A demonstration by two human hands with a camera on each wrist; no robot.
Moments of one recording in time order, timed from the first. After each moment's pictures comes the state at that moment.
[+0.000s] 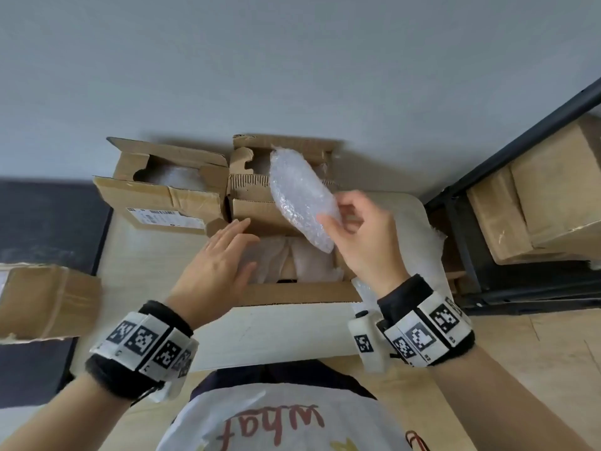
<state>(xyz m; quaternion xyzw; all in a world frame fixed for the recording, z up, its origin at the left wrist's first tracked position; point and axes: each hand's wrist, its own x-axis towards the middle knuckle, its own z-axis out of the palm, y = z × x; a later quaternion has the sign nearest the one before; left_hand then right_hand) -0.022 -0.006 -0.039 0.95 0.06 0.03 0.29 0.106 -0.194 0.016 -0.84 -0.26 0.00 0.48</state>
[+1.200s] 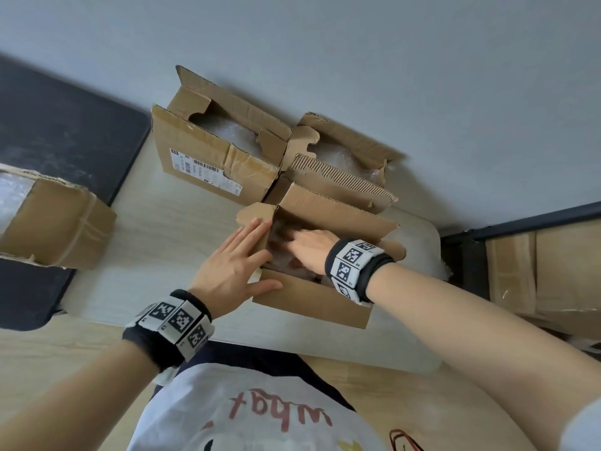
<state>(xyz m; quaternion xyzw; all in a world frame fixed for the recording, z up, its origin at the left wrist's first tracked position) -0.054 0.004 -0.121 0.95 0.05 0.04 0.31 0.110 -0.088 -0.076 -0.75 -0.54 0.33 -0.20</state>
